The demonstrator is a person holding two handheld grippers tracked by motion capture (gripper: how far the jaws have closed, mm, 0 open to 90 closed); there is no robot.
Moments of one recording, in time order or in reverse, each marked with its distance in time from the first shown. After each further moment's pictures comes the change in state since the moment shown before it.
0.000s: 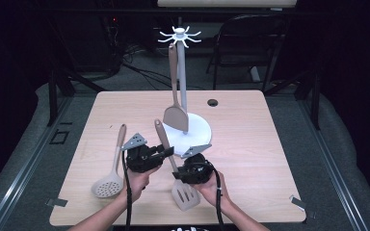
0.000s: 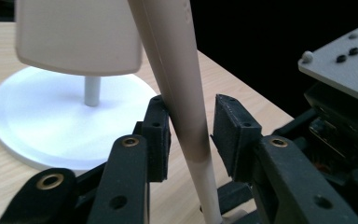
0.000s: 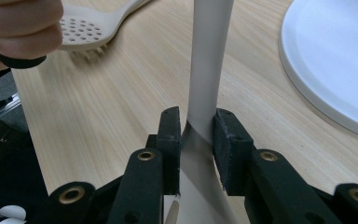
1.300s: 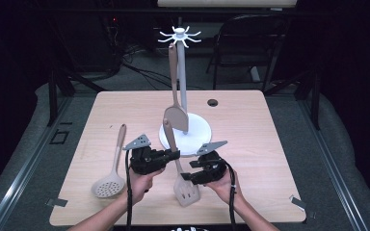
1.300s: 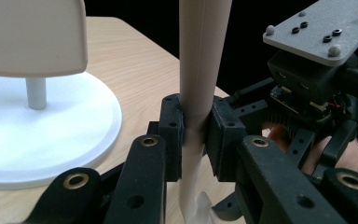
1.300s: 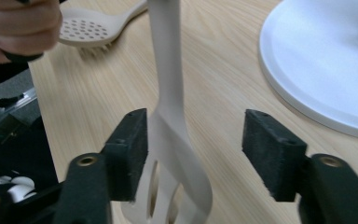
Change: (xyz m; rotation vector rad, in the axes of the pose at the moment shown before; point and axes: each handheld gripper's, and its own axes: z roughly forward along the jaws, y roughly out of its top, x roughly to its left) left arm -0.012 0.005 0.002 0.015 -0.141 -0.006; right arm -0.022 -0.009 -0.034 -0.029 0.038 -0.029
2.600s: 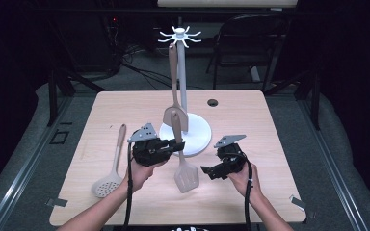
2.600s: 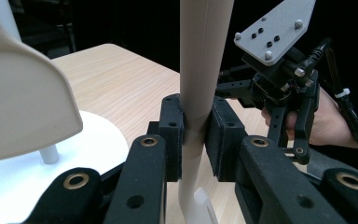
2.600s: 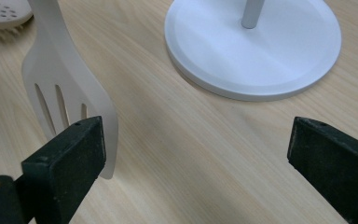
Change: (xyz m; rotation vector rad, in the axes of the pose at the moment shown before) left arm -0.017 0.042 0.003 0.031 0.002 0.219; right arm -0.036 -0.009 -0.036 0.028 -0.232 0.004
